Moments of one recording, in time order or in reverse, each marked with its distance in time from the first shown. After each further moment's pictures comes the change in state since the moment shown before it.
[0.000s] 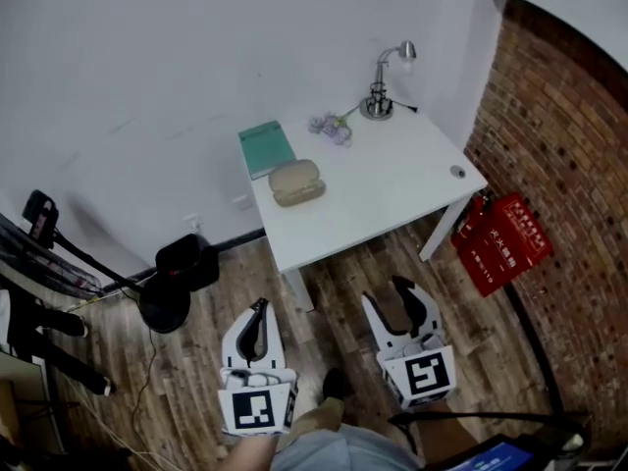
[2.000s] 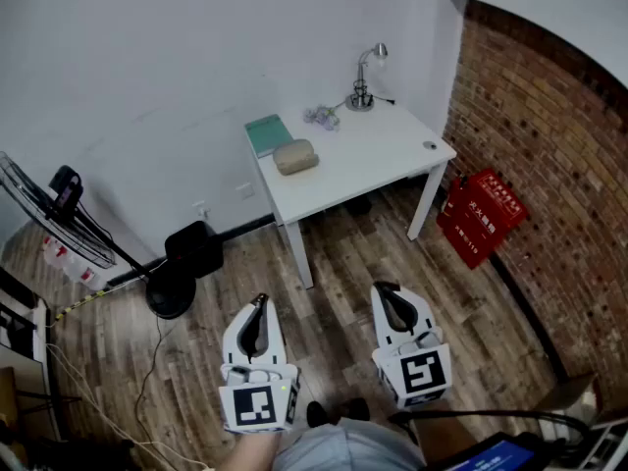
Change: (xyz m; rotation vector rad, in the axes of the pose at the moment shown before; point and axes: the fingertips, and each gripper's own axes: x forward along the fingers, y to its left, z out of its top) left arm -0.212 -0.035 0.043 -0.013 -0.084 -0.031; right arm -0.195 0.113 0.034 -0.023 -0.021 -0.062
